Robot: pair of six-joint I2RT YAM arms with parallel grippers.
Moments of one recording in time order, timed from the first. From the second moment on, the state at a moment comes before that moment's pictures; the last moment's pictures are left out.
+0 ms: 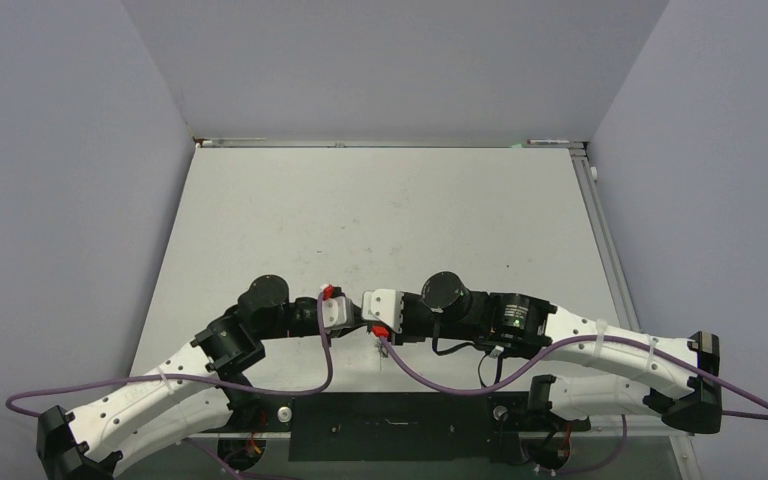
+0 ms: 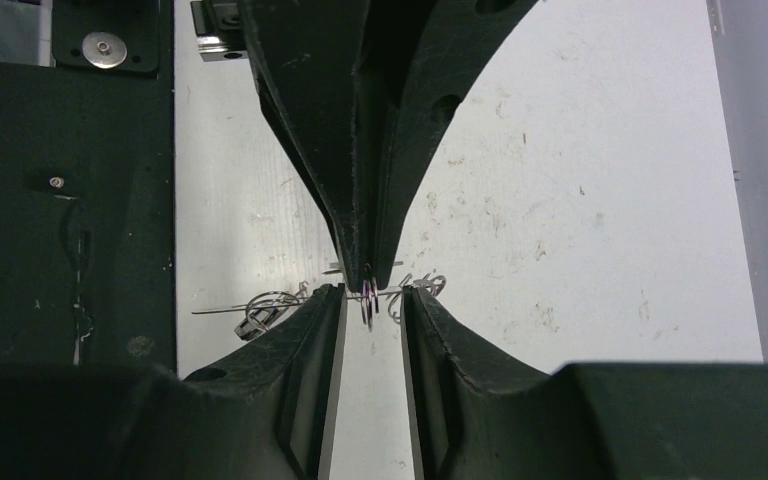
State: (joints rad) left arm -0.89 0.71 0.55 -0.03 0.51 0.25; right arm 1.24 1.08 1.02 -0.45 -0.05 -0.44
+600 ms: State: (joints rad) left arm -0.90 0.70 0.55 -0.03 0.50 0.27; right arm 1.23 1.09 1.01 -0.42 -0.06 -0.44
